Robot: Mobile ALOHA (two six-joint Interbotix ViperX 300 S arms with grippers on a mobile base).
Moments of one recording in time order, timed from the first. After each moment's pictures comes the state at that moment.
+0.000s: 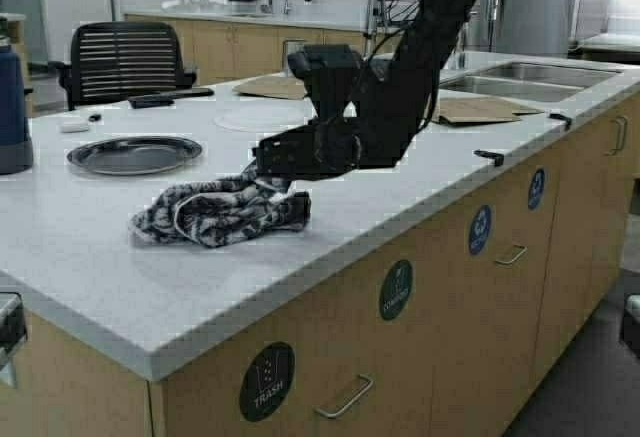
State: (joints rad) left arm -0.26 0.07 0.74 0.23 -1.01 -0.14; right arm 0.63 0.78 0.26 0.15 -0.76 -0.05
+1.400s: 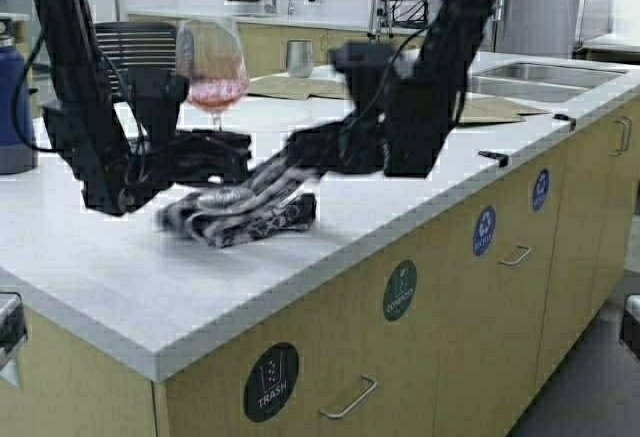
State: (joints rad) left arm -0.27 0.77 0.57 0.23 -1.44 -0.03; right arm 0.57 0.68 0.46 0.33 -1.05 -0.04
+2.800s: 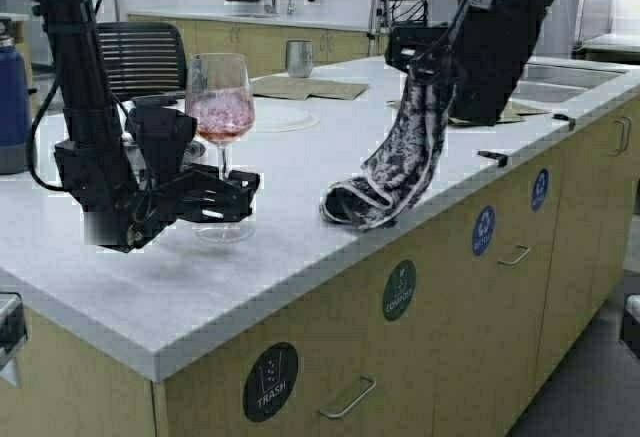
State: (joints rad) left arm -0.26 0.94 0.45 0.20 -1.44 0.01; right arm 0.46 0.49 0.59 0.47 -1.35 0.00
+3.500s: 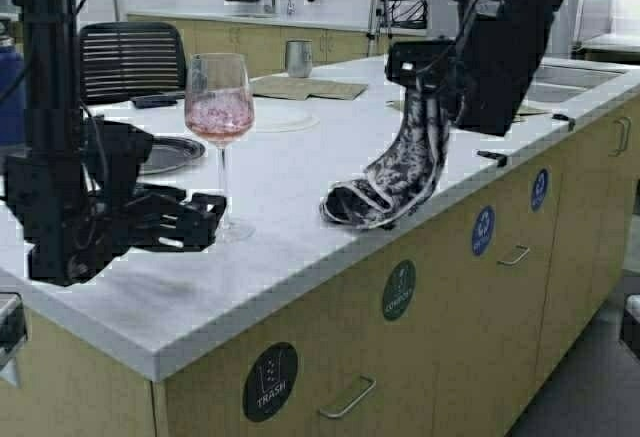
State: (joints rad) left arm -0.26 0.91 0.84 0.16 -1.73 0.07; right arm 0.48 0.49 0.67 0.42 -1.35 -0.01
